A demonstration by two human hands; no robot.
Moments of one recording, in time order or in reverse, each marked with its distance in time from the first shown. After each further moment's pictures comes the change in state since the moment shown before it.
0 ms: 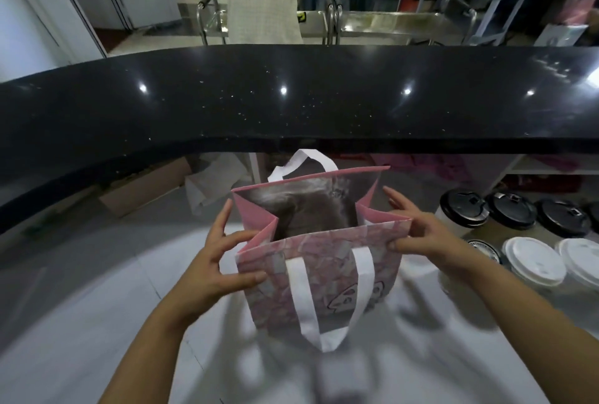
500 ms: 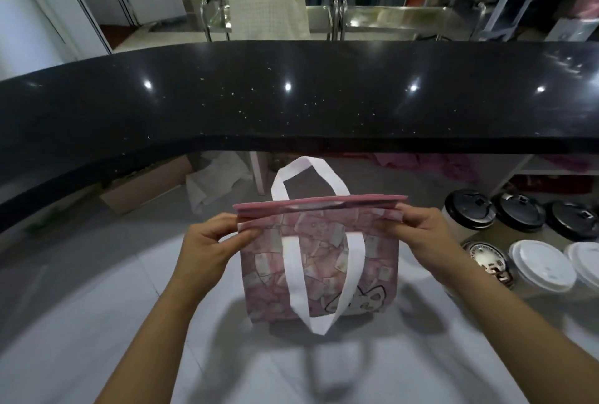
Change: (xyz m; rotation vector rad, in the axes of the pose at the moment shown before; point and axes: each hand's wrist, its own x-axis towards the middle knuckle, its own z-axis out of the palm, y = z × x) left_hand 0.024 0.014 0.004 -0.091 0.235 0.073; right_hand 0.016 0.011 0.017 0.140 0.214 -0.166
